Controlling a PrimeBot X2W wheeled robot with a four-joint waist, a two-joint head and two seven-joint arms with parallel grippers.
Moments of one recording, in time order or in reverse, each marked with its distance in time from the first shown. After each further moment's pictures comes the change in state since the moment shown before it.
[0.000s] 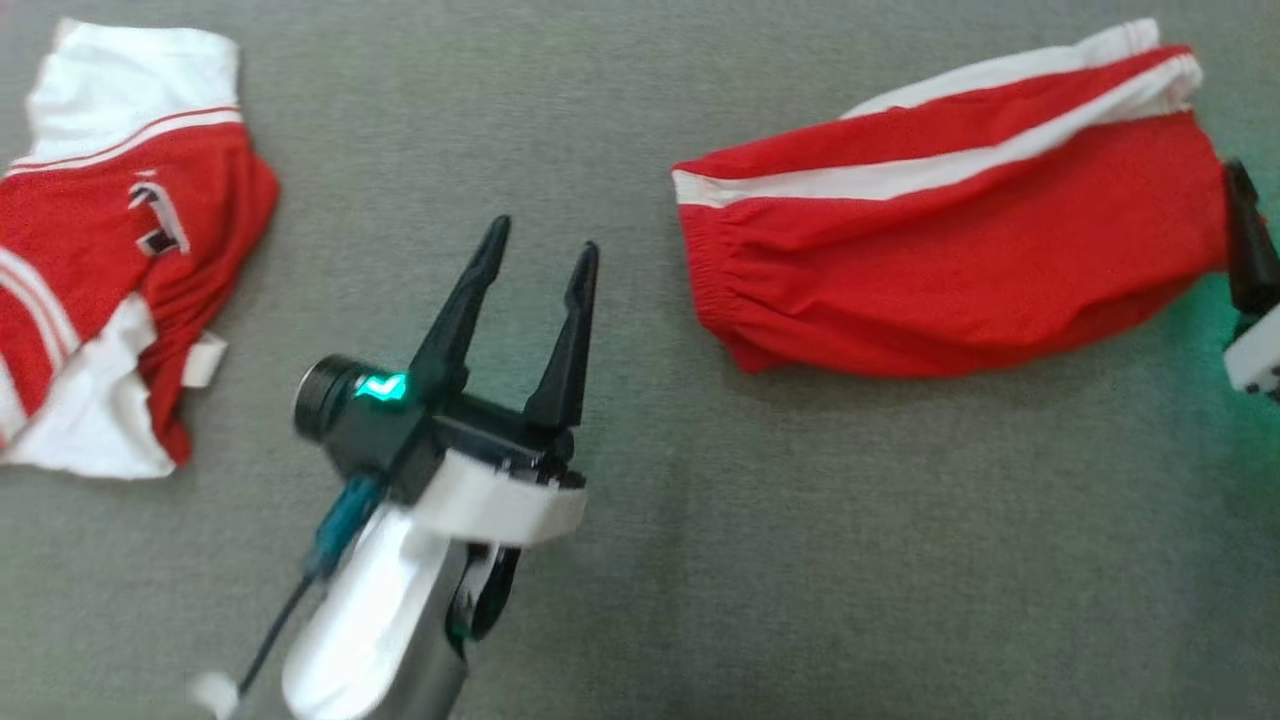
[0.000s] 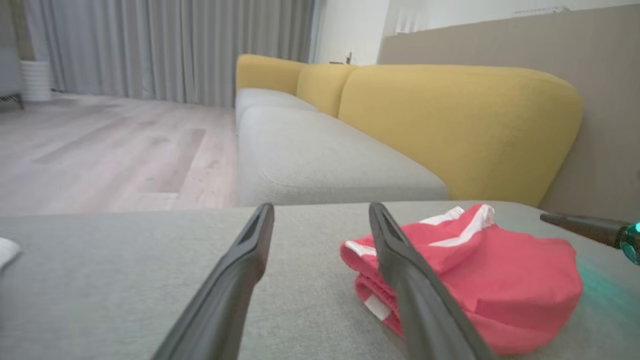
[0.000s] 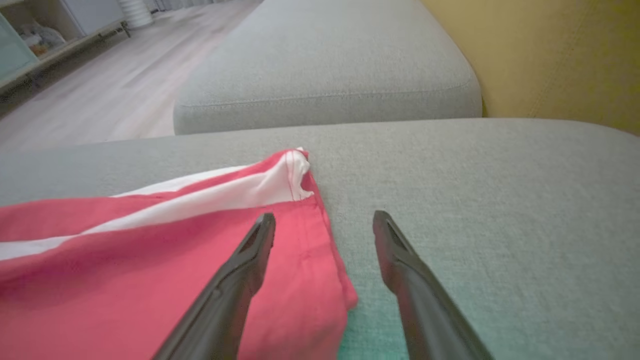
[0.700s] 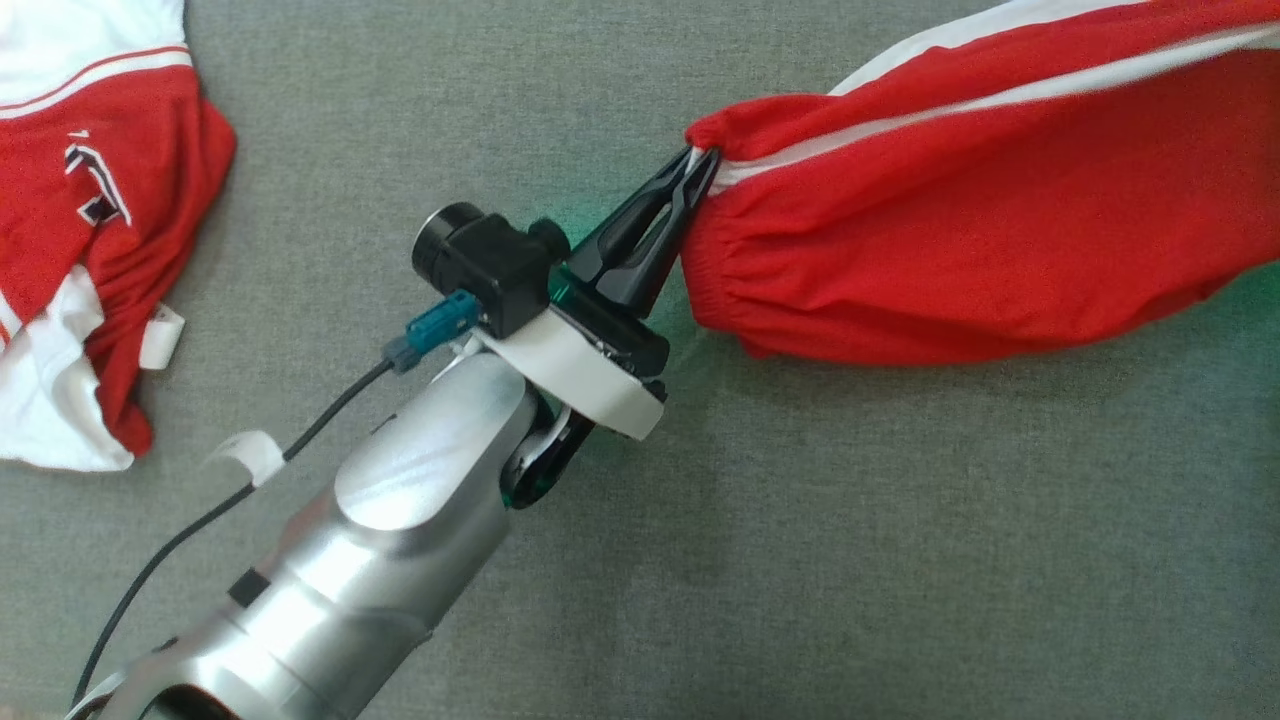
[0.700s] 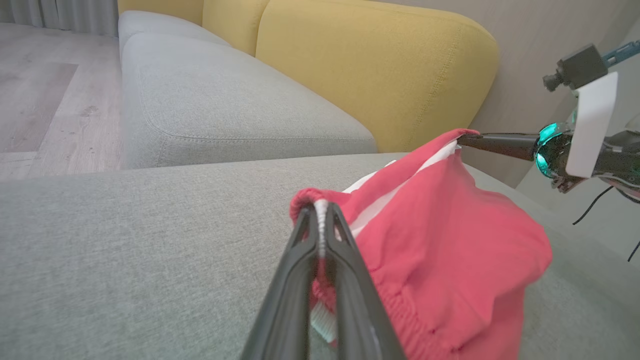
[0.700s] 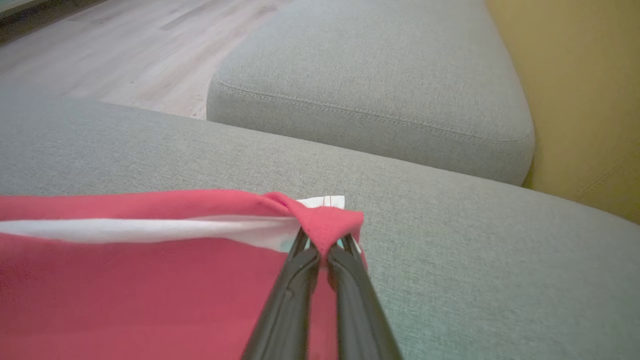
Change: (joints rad) left arm -0.402 0.036 -0.374 0.259 -0.308 -0.128 0.000; right arm -0.055 -0.163 0.034 -0.357 0.002 0.000 0.272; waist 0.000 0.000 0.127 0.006
